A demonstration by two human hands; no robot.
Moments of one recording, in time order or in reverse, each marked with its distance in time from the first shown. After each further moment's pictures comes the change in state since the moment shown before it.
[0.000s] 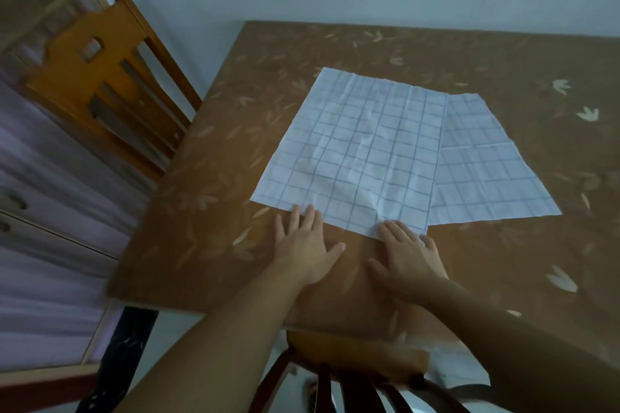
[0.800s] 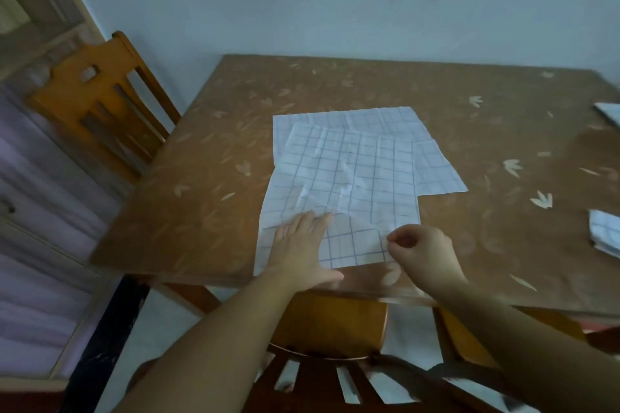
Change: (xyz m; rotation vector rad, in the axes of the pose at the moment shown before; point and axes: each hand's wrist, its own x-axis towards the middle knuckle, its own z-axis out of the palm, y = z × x) left_hand -0.098 0.081 0.015 -0.113 0.206 0.249; right_hand -0.140 0.062 -0.050 0.656 0.305 0.218
